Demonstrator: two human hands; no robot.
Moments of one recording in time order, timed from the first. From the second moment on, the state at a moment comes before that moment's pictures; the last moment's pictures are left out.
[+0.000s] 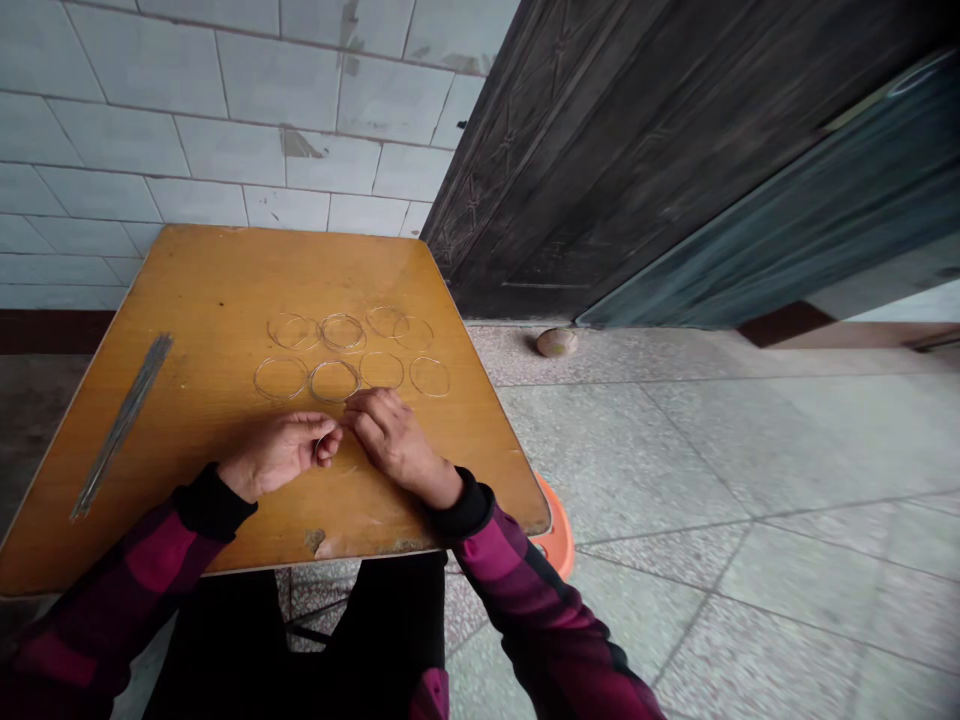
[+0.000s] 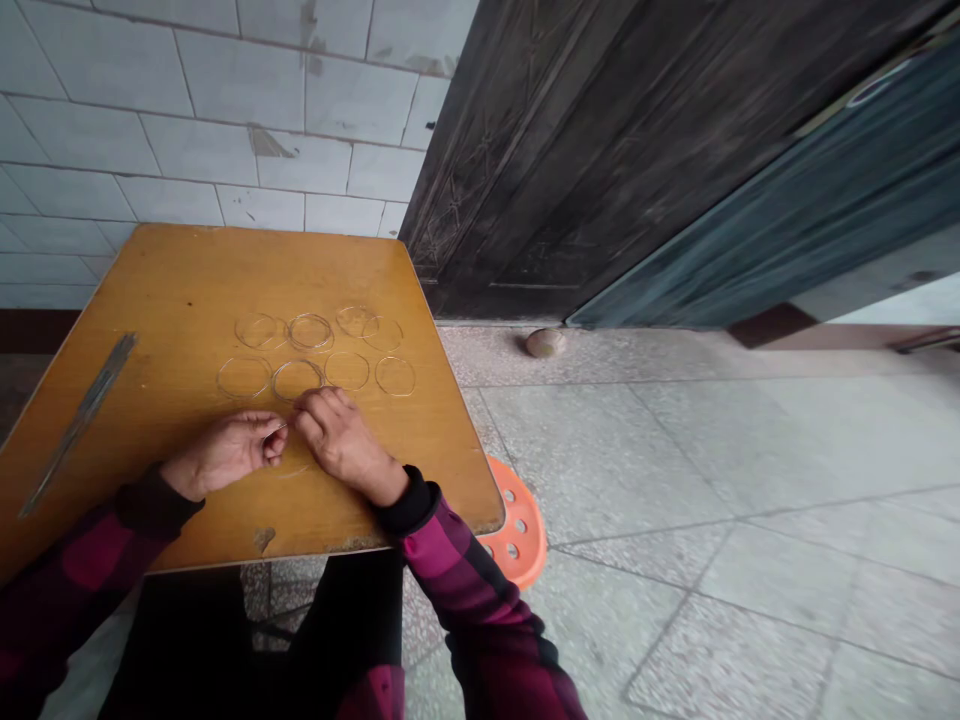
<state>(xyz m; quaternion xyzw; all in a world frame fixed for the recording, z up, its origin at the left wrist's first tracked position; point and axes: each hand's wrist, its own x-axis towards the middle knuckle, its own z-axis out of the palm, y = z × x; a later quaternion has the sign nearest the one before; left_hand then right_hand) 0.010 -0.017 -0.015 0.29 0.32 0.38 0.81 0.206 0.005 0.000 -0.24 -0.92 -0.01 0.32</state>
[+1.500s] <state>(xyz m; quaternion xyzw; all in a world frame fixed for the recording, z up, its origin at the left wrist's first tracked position) 0.015 -0.016 -0.018 0.20 0.21 0.35 0.89 0.202 0.006 0.000 -0.35 -0.83 0.19 0.40</state>
